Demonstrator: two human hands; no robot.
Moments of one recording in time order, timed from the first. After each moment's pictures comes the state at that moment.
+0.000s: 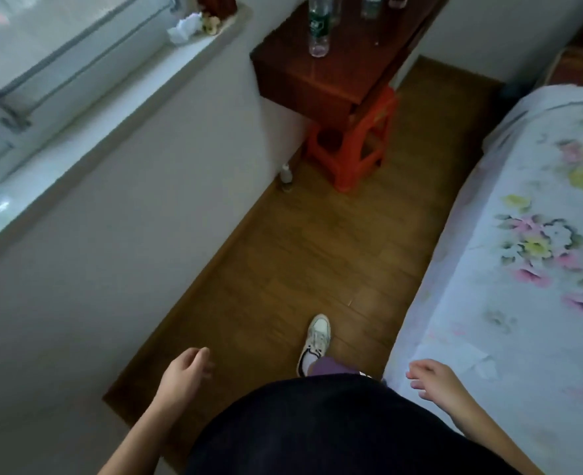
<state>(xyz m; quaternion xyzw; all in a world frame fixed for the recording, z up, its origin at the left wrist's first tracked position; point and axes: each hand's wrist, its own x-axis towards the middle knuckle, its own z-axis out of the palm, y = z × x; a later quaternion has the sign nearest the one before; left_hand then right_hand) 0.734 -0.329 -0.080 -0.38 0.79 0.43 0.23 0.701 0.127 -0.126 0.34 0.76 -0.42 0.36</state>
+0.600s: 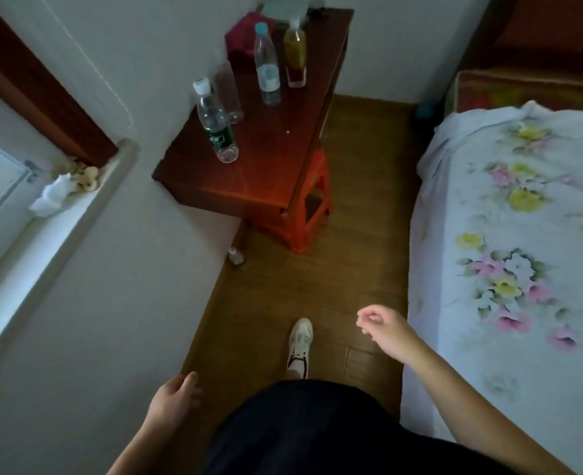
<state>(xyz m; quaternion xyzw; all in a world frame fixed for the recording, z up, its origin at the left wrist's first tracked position) 0.372 -0.300 -0.085 -0.33 0.81 0.39 0.28 0.352 0.119 -0.070 0.23 0.80 -0.48 0.26</state>
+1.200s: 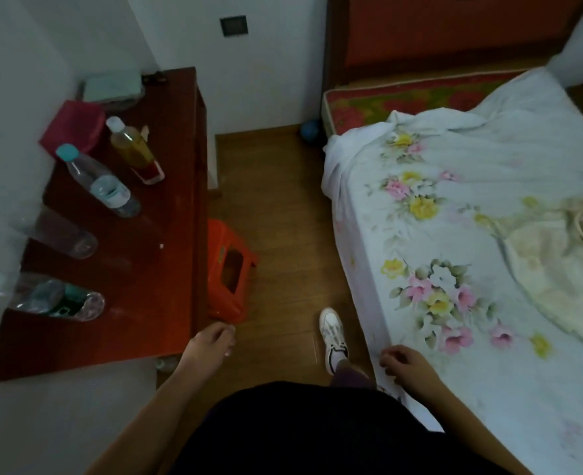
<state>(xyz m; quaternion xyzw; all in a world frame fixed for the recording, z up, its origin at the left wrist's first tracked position) 0.027 0.006 -0.046 0.05 0.86 0.31 0.40 0.287 0.297 -0.092 0.48 0.71 -0.50 0.16</state>
